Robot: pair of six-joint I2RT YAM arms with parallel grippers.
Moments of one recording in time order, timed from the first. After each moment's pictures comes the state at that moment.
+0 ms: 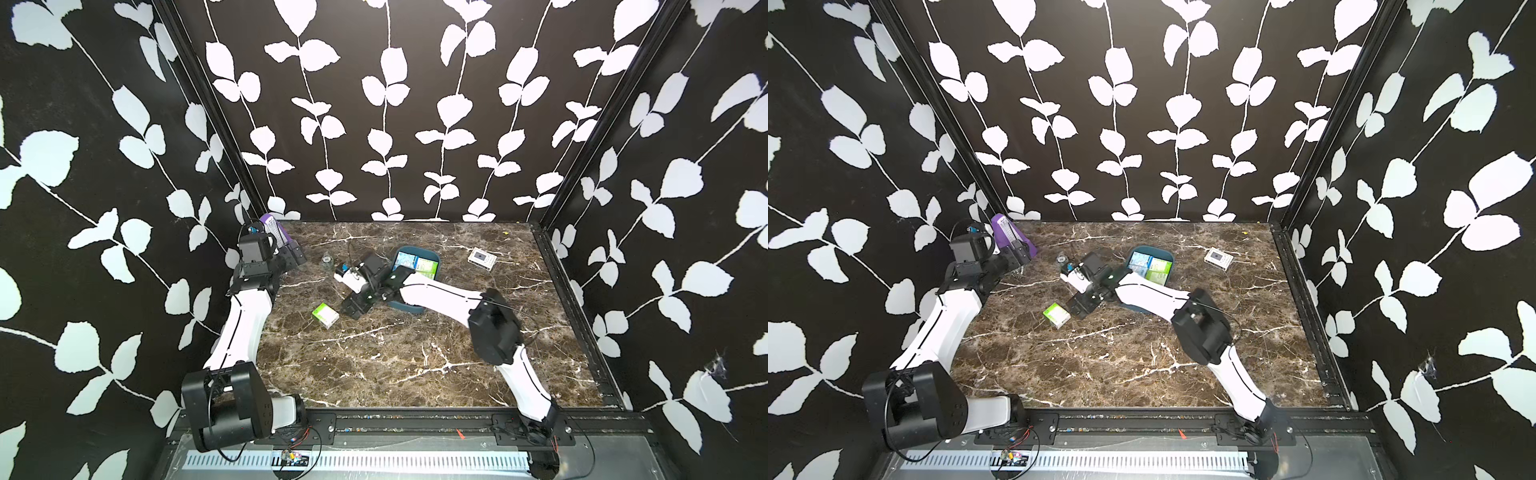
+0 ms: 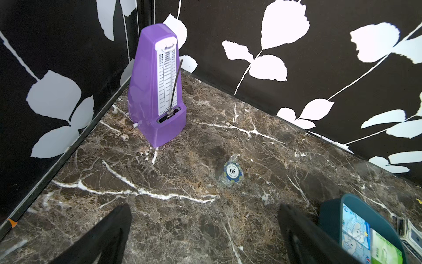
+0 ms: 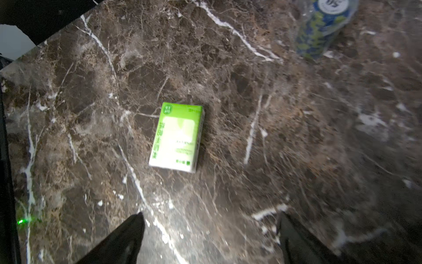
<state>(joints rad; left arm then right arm) 0.15 1.31 1.03 -0.26 0.11 -0.30 0.95 2.30 1.94 -0.52 -0.24 -0.05</state>
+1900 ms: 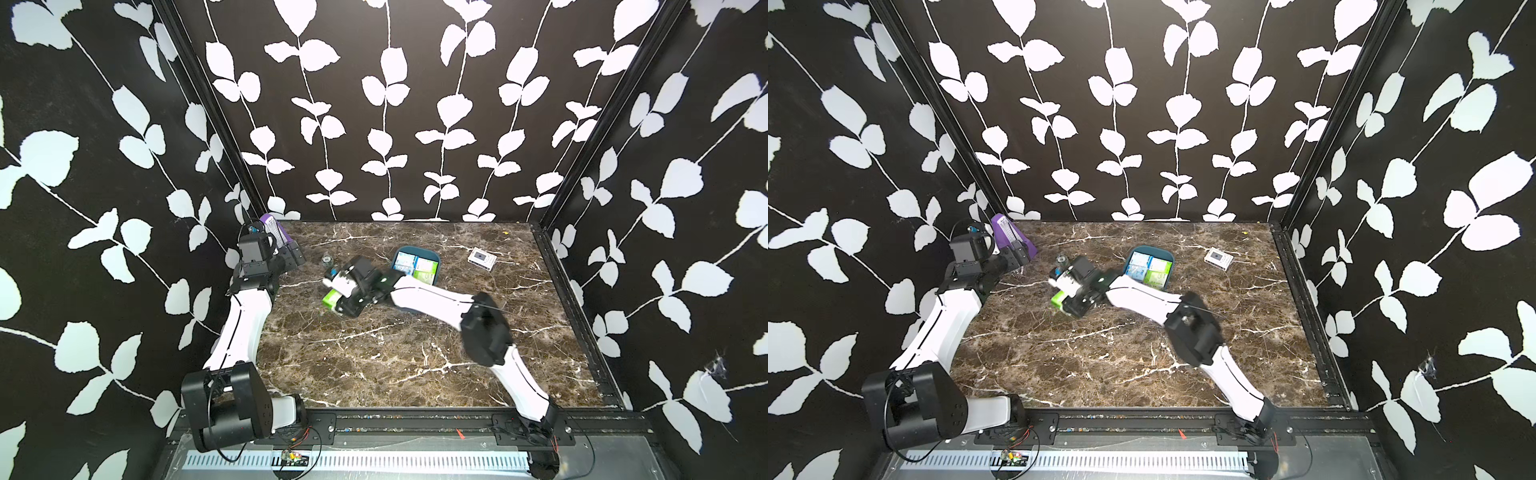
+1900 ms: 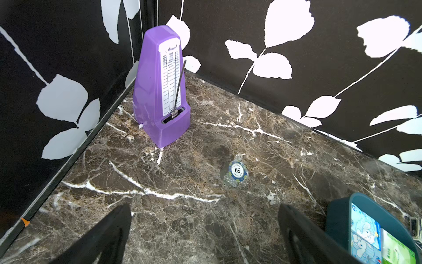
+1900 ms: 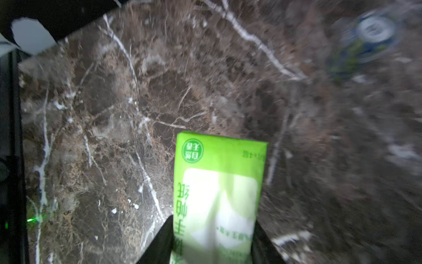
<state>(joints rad) 0.15 1.31 1.03 -0.26 0.10 -0.28 0.94 2.23 1.93 -0.52 -0.26 -0.06</state>
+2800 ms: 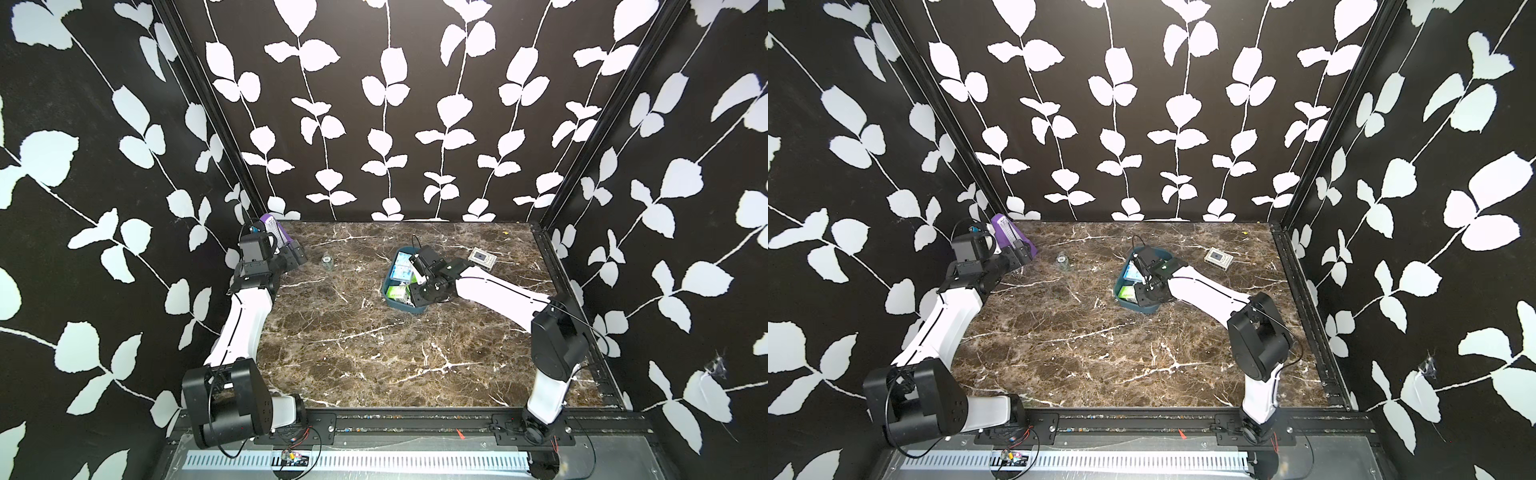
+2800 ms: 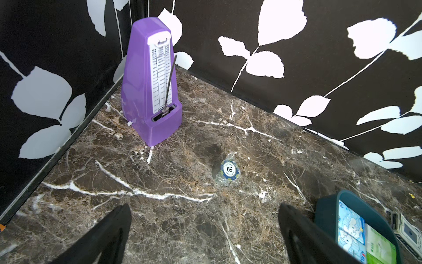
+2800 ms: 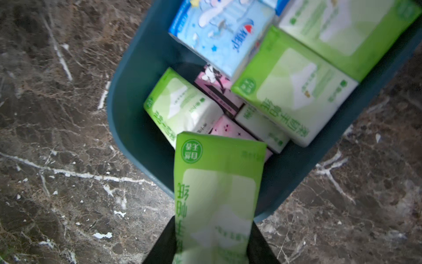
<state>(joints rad) 0.15 1.32 1.03 -0.25 0.14 -0.30 0.73 1.85 1.46 -0.79 0.02 0.42</state>
